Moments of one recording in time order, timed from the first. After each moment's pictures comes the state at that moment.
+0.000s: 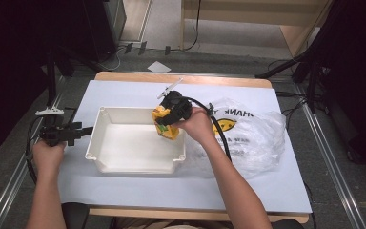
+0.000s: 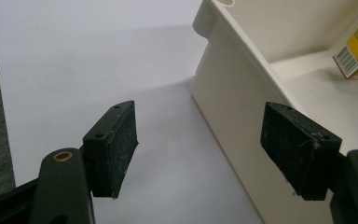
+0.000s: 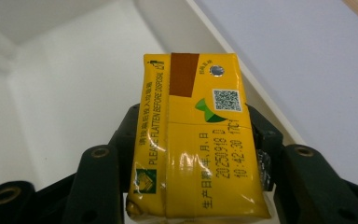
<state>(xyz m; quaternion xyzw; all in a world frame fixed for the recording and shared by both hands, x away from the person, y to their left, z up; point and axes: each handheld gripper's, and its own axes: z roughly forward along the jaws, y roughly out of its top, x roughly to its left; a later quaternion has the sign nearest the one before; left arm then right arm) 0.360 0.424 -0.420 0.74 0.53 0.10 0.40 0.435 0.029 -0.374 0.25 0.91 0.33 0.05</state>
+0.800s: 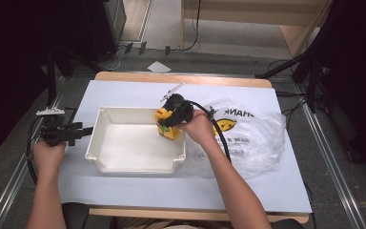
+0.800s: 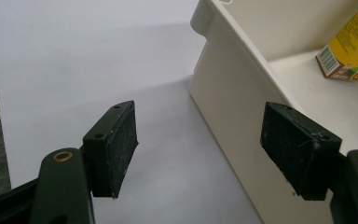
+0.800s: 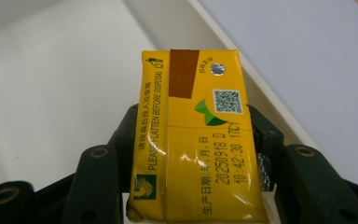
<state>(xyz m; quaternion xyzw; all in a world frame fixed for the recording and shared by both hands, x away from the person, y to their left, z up) 0.360 0.423 -0.421 0.74 0.53 0.10 0.40 0.440 0.024 -0.392 0.26 0.91 0.33 0.06</state>
